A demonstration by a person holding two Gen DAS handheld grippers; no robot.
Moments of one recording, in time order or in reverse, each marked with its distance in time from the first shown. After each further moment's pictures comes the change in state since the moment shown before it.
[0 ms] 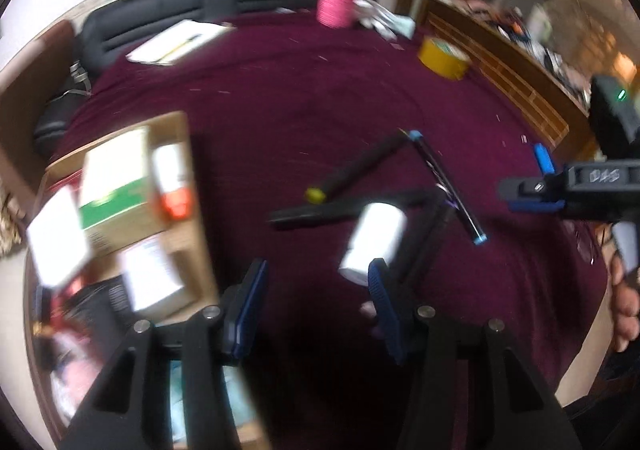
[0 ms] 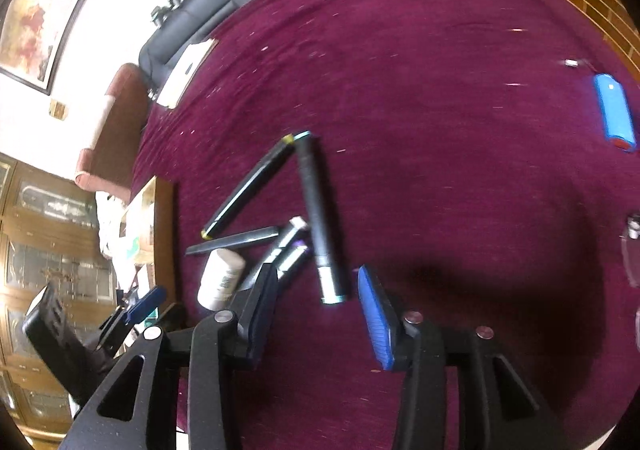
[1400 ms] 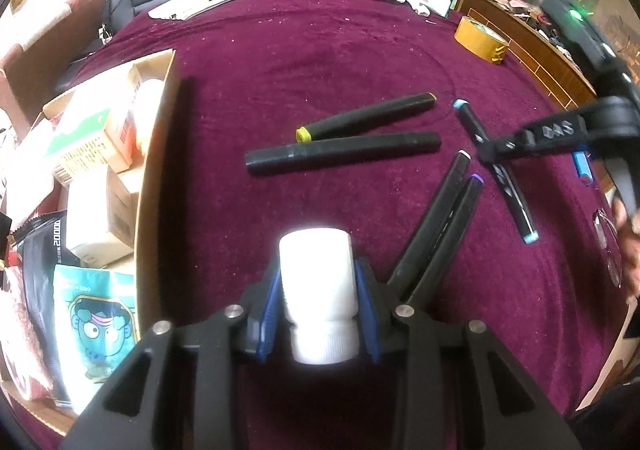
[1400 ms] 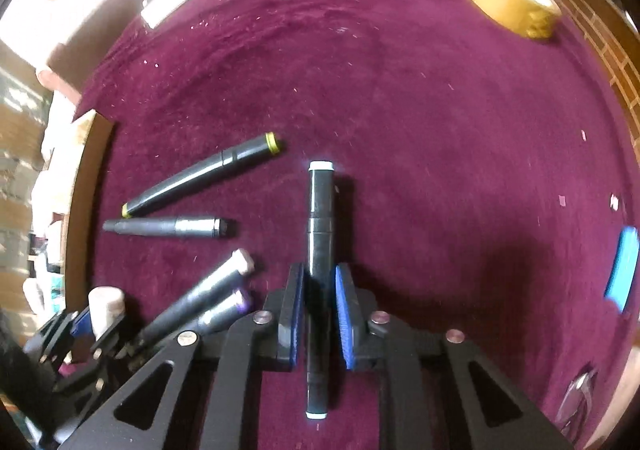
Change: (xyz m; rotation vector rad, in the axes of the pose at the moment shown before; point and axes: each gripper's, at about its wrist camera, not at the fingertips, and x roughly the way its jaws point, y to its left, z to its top) left arm 0.044 -0.016 -0.024 -0.145 0.036 0.092; right arm 0.067 0.021 0.040 -0.329 0.141 -0.217
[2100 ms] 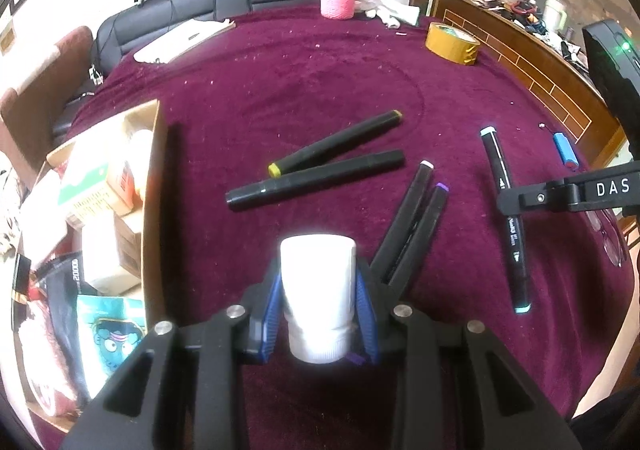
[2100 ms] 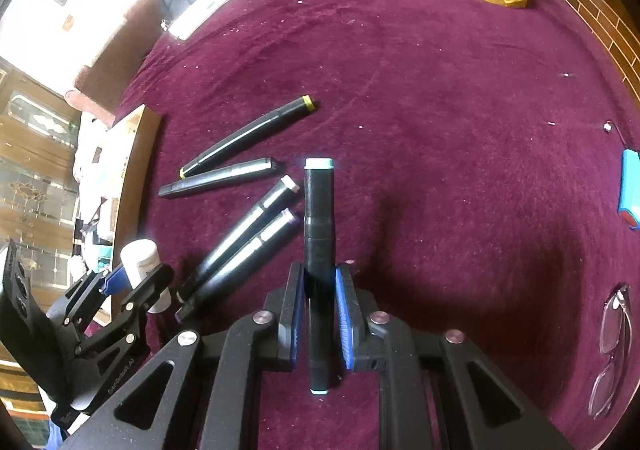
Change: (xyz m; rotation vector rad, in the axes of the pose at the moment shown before) left arm -0.023 -0.025 0.003 0.114 -0.079 0.021; right arm -0.033 0.014 -0.050 0.051 -0.041 0.113
